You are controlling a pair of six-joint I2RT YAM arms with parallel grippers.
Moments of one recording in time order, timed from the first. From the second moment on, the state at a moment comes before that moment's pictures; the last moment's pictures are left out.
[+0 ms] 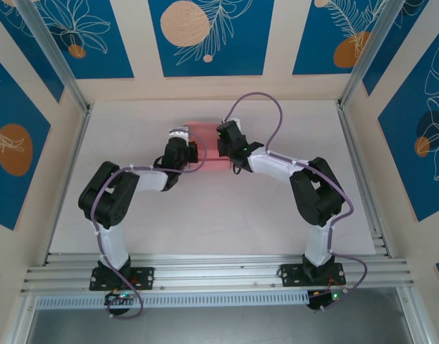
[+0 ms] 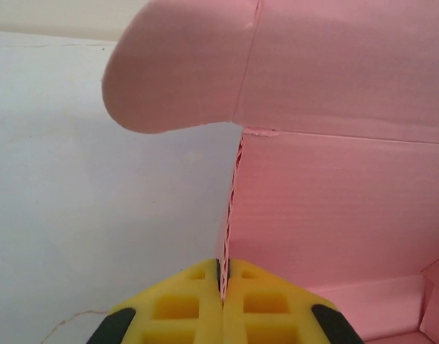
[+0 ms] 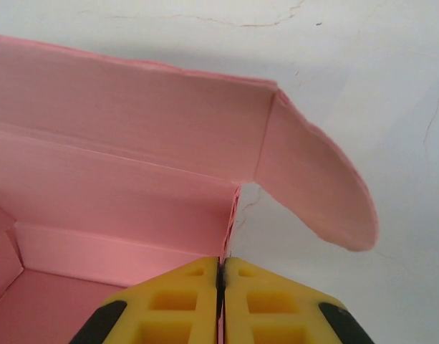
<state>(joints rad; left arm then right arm) -0.49 1.88 0.92 0.56 -0.18 -0.31 0.64 1.90 1.32 -0.15 0.38 0.34</state>
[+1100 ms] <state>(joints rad) -0.49 1.69 0.66 0.62 0.11 -0.35 0.75 1.79 0.94 0.13 0.54 0.40</state>
